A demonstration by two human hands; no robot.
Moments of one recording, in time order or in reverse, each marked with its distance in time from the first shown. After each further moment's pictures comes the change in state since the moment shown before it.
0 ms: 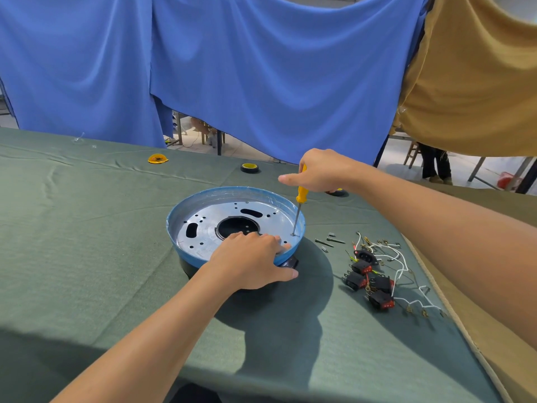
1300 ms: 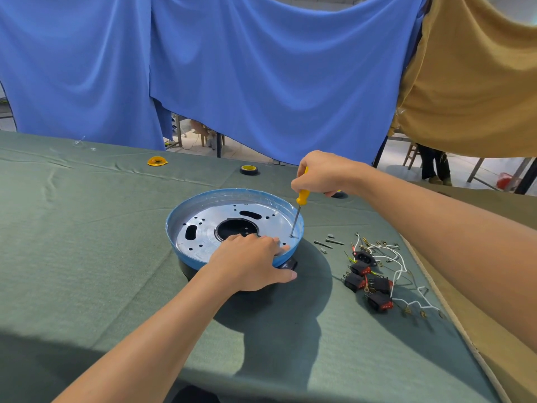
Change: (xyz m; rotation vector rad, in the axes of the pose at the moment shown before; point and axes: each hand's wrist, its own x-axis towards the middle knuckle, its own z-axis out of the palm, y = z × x) left_hand 0.001 0.000 0.000 0.006 -0.006 -0.008; right_hand -0.008 0.001 -0.004 0.137 -0.063 0.052
